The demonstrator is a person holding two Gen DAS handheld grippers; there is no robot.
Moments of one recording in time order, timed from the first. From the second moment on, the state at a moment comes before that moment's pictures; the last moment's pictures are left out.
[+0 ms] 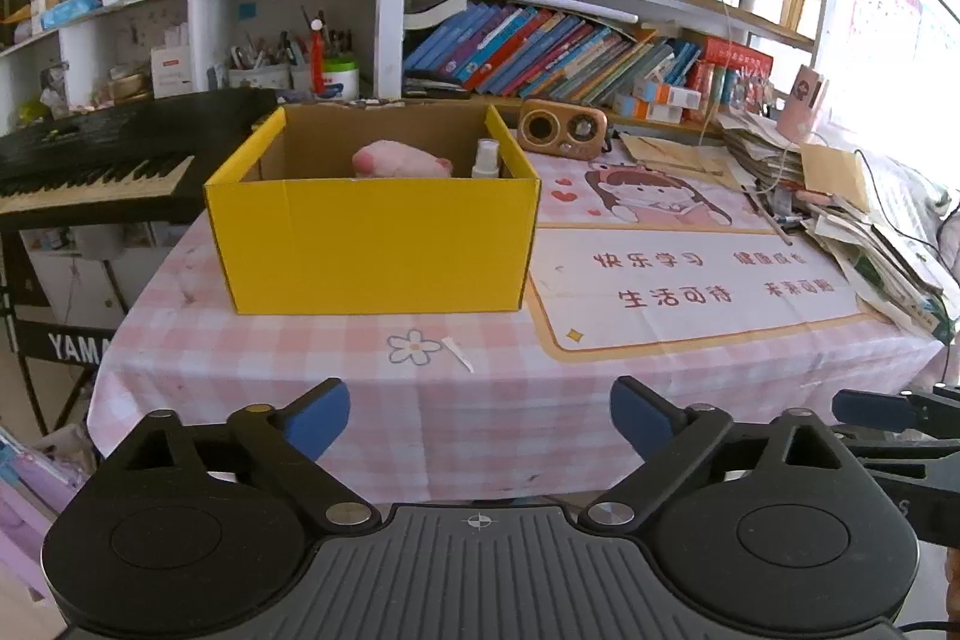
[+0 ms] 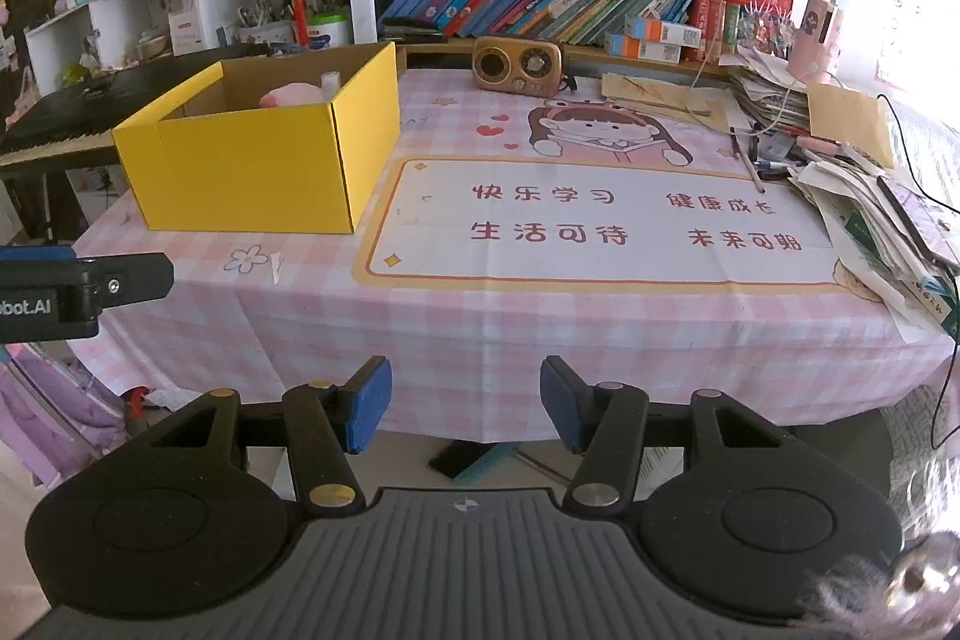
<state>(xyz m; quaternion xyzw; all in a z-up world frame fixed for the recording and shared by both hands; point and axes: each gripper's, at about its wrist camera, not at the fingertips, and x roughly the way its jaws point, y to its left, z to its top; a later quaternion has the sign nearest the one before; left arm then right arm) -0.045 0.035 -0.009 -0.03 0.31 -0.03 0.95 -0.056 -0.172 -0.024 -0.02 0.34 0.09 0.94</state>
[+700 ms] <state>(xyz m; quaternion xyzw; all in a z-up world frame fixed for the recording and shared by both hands) -0.038 0.039 -0.015 -0.01 0.33 -0.02 0.94 -0.042 -0.166 -0.031 -0.02 0.35 0.06 0.93</state>
